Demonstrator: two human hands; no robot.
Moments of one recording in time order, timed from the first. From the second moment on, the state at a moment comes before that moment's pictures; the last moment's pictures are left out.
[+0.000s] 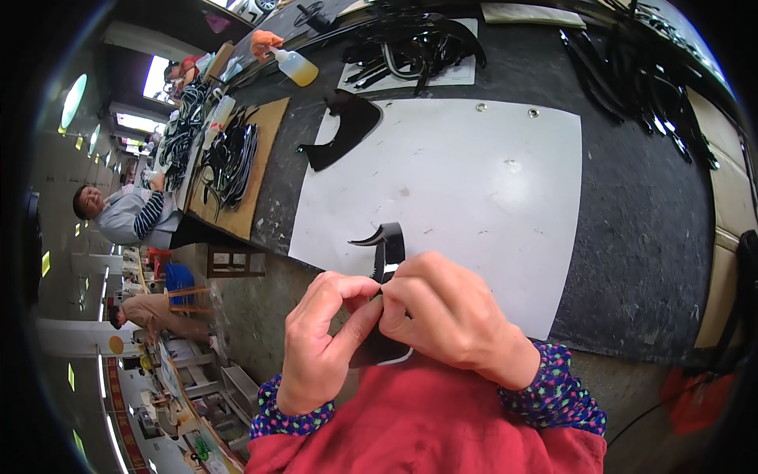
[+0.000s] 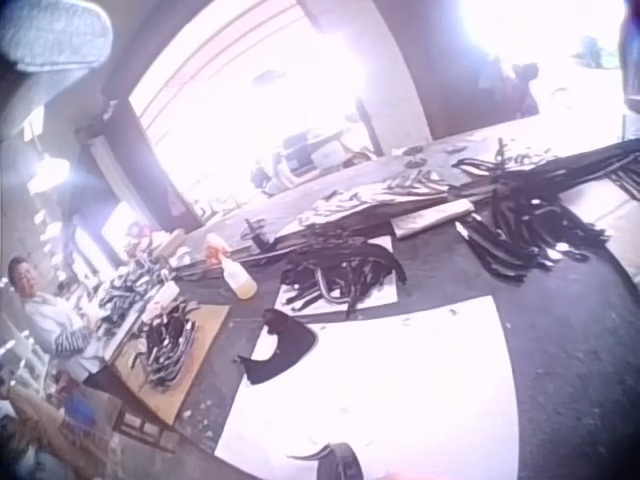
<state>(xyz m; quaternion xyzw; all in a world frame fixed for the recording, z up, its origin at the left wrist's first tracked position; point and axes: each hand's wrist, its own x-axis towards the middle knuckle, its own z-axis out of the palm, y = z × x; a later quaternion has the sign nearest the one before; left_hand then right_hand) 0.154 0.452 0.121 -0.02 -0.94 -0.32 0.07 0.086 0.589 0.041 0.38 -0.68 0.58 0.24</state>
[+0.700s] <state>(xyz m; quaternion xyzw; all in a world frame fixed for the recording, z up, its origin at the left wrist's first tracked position) 0.160 0.456 0.123 0.04 -0.92 -0.39 0.04 0.101 0.604 0.055 0.31 -0.70 0.62 0.17</state>
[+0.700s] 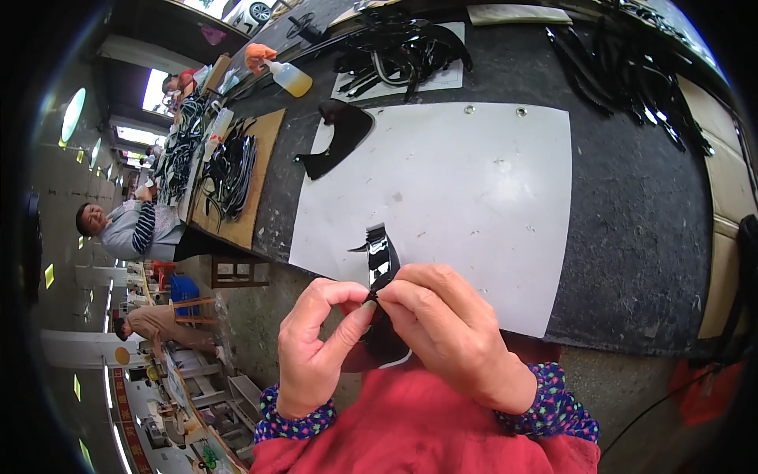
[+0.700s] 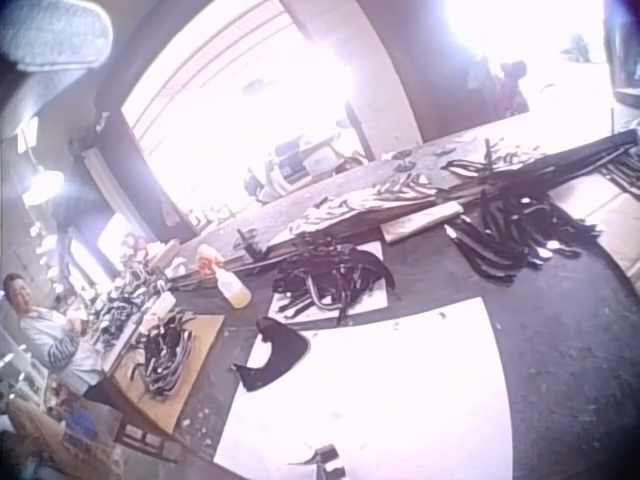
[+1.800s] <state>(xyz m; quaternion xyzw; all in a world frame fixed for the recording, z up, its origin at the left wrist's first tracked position) 0.166 0.458 0.121 0.05 -0.87 -0.48 0.04 0.105 0.610 0.060 0.32 -0.71 0.58 0.22</state>
